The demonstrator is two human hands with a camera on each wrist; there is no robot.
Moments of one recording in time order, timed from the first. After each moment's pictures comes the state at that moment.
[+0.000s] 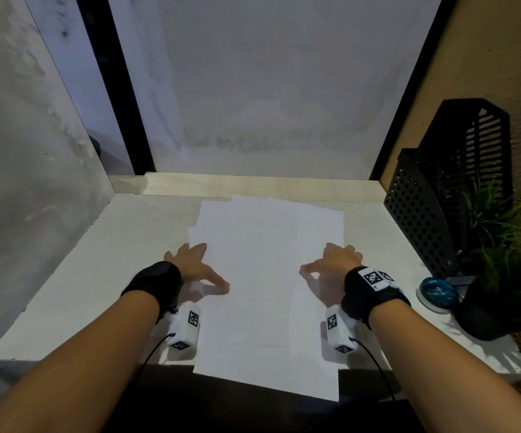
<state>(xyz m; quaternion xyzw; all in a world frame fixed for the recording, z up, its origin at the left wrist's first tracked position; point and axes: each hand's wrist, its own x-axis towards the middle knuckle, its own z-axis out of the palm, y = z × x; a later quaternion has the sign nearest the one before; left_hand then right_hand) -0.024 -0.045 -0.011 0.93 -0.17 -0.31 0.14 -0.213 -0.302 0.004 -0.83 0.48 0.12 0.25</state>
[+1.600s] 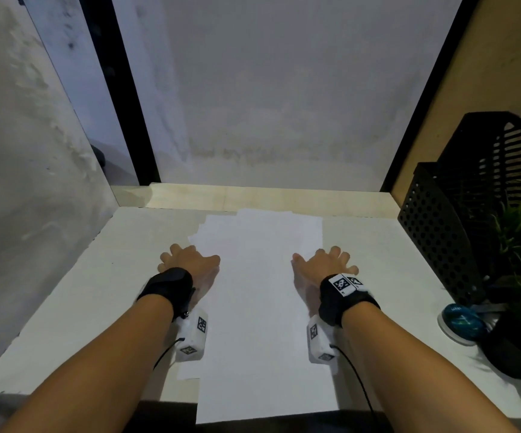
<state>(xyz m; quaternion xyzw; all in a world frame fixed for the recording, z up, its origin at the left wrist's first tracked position) 0.008 -0.073 -0.015 0.96 -0.08 -0.19 0.17 -0.147 -0.295 -0.019 -0.86 0.48 0.08 0.16</state>
